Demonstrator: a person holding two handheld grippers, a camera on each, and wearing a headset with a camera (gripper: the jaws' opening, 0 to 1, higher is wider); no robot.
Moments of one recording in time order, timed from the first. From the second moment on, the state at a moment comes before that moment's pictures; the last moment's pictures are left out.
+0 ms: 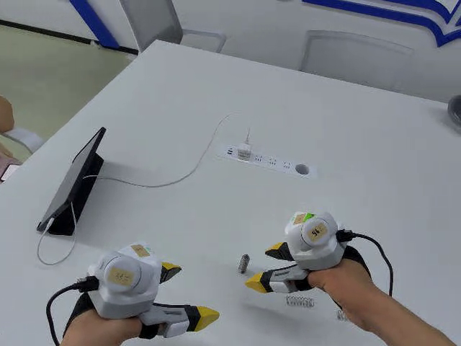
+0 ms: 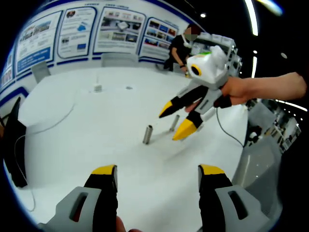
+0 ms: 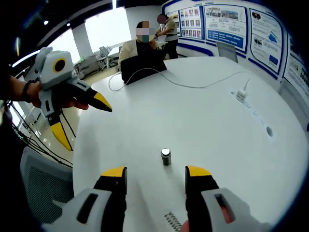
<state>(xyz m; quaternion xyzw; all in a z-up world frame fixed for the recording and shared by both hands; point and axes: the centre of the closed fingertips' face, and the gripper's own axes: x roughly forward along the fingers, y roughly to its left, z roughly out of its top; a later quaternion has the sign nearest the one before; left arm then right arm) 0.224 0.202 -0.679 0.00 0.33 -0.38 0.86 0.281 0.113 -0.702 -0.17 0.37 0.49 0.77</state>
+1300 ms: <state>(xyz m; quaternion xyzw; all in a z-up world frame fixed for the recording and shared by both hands) 0.218 0.183 -0.675 -0.01 0.34 -0.39 0.86 0.242 0.060 -0.688 -0.05 0.34 0.42 0.84</state>
